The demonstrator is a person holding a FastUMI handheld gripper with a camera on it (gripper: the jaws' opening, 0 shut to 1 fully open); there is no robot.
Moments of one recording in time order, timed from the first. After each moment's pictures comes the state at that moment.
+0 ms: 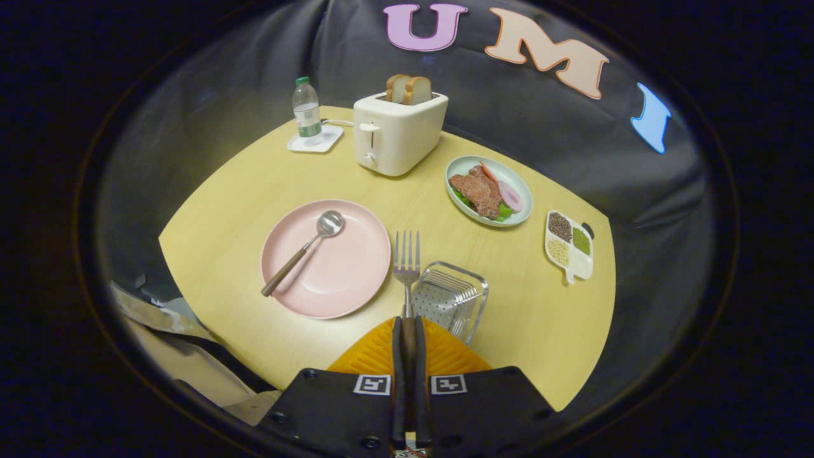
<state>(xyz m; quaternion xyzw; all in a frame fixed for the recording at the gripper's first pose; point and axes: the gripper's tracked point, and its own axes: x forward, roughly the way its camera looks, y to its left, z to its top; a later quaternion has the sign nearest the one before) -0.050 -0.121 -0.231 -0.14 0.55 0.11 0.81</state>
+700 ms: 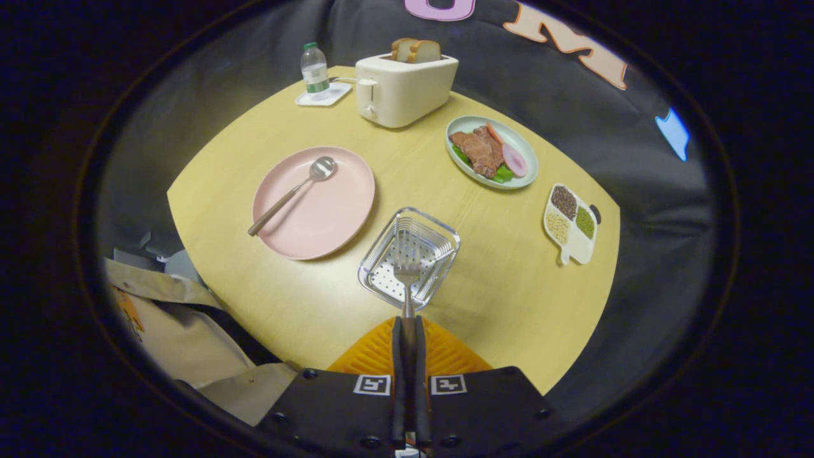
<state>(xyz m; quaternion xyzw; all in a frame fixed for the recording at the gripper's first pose) -0.070 -0.174 -0.237 -0.18 0.64 0.16 0.73</state>
